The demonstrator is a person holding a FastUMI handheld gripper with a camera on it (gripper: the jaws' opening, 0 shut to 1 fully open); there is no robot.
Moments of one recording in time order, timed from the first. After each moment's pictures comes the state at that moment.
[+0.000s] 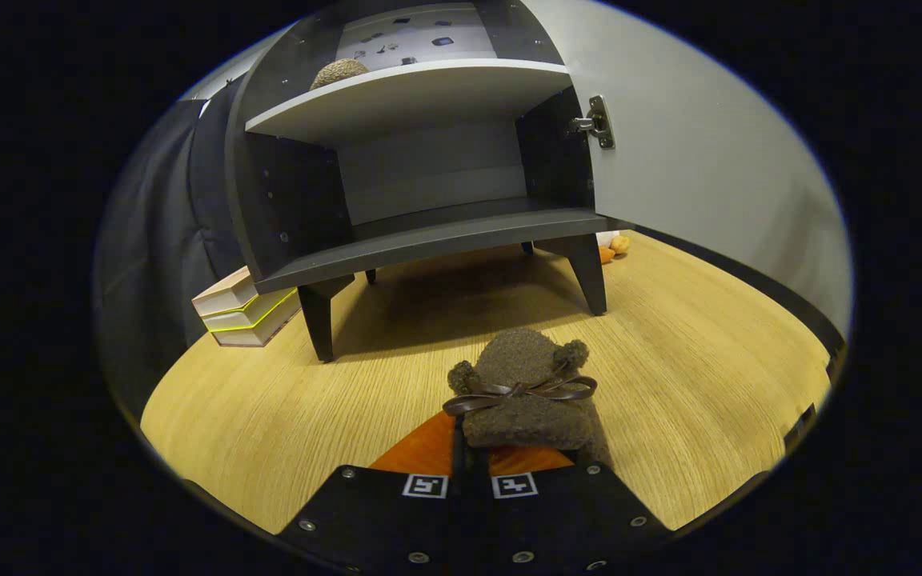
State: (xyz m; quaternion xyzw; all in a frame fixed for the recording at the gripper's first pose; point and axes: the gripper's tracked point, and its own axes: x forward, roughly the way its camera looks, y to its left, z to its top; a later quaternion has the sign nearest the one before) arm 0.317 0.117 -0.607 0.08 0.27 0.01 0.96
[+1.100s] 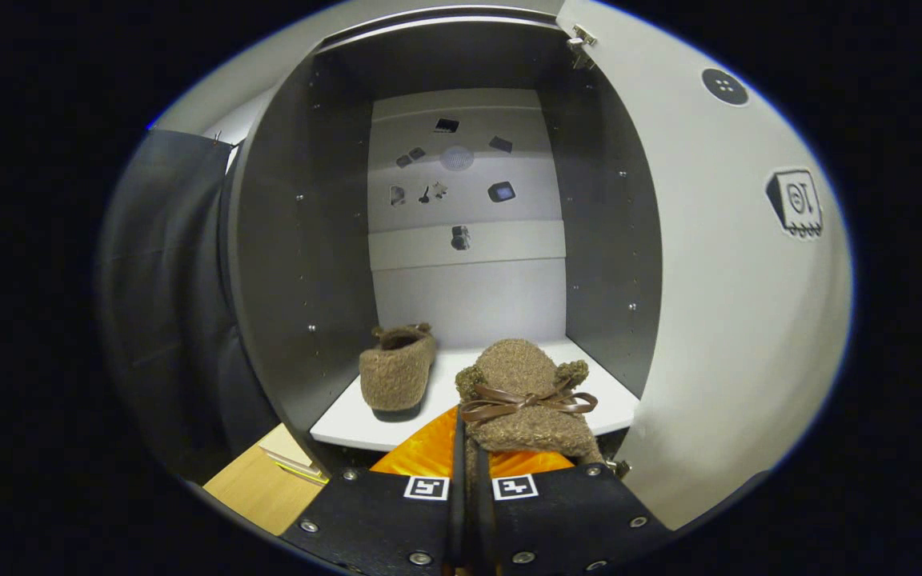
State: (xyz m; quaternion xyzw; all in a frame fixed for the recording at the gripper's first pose) arm 0.452 0.125 -0.252 0.04 0.12 0.05 0.99
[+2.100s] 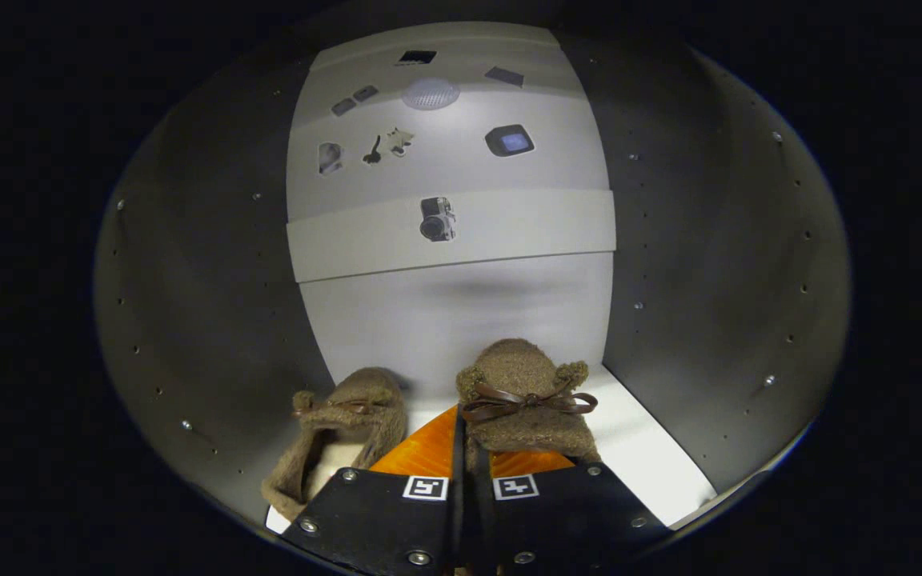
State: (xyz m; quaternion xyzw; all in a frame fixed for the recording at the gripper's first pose) arm 0.631 0.143 -0.270 0.05 0.19 0.03 0.98
